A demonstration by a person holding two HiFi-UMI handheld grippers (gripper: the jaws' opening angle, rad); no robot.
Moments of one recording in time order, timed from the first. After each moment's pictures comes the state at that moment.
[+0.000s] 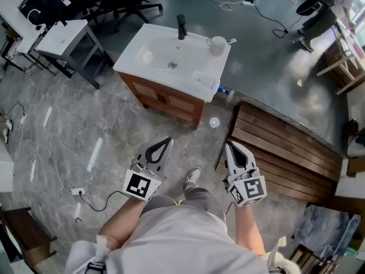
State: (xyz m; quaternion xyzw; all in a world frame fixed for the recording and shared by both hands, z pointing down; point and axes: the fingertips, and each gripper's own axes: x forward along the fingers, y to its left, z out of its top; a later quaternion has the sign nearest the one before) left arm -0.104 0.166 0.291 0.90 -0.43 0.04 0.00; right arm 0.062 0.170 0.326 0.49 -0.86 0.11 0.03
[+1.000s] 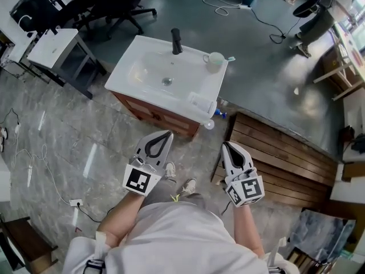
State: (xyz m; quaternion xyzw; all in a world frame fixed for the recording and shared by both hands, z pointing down) left arm -0.103 0.014 0.273 0.91 -0.41 0.03 -0.03; right arm 0.054 0.037 0.312 0.49 -0.86 0.10 0.04
